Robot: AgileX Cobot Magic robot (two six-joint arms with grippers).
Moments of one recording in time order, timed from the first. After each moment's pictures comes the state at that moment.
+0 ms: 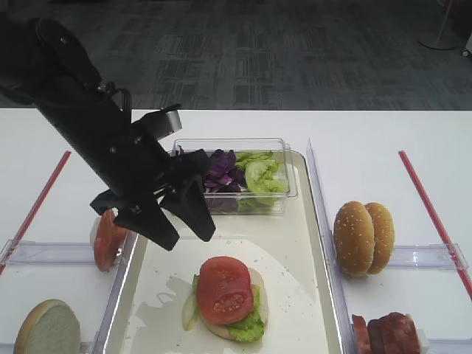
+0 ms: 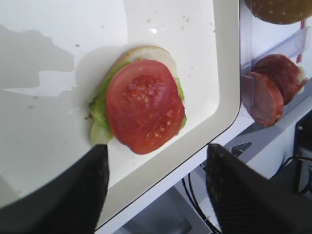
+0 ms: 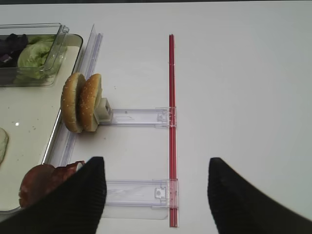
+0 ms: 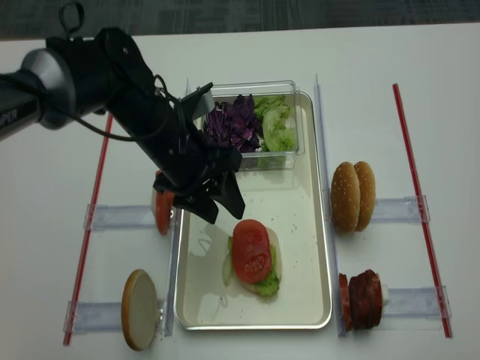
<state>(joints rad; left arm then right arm) -0.36 1.80 -1.20 -0.69 1.17 0.24 -0.03 -0.02 -0.48 0.11 1.13 -0.04</state>
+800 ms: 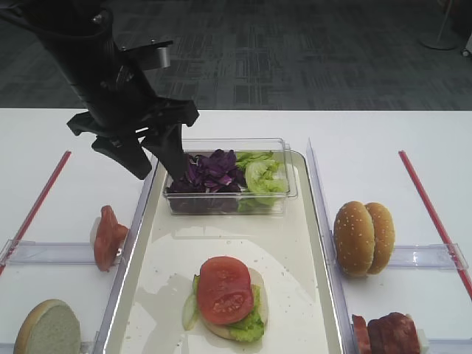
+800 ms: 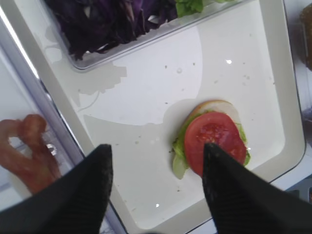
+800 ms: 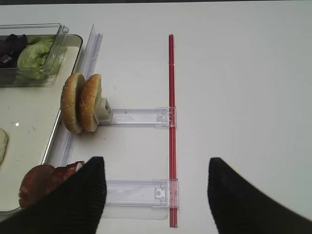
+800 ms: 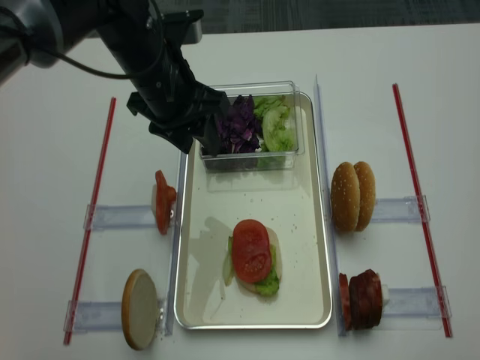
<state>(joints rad) -0.36 1.80 -1.48 -0.33 1.22 0.05 -0.03 -0.02 -0.48 0.11 1.13 -0.04</state>
